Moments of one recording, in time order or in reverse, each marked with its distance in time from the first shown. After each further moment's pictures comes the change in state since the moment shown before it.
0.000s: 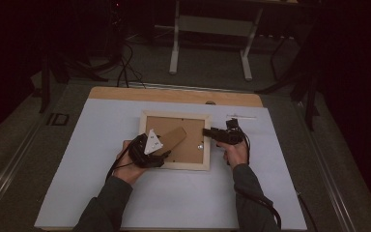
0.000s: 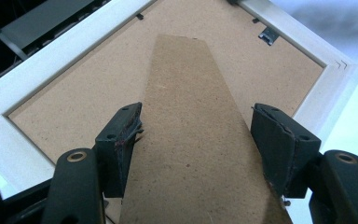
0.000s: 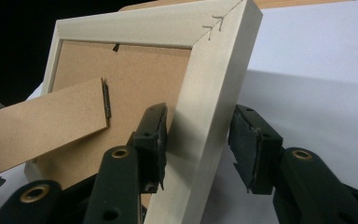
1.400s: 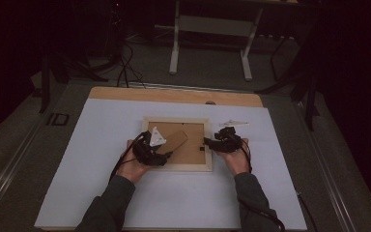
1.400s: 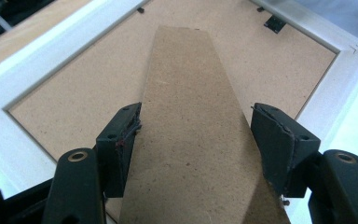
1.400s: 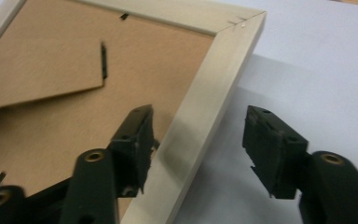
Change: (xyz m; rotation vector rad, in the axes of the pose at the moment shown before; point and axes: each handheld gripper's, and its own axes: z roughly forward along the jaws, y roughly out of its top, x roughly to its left) left arm 0.003 0.002 0.018 0.113 -0.047 -0.088; right arm 0.026 -0.016 -0.005 0.093 -0.252 -0.212
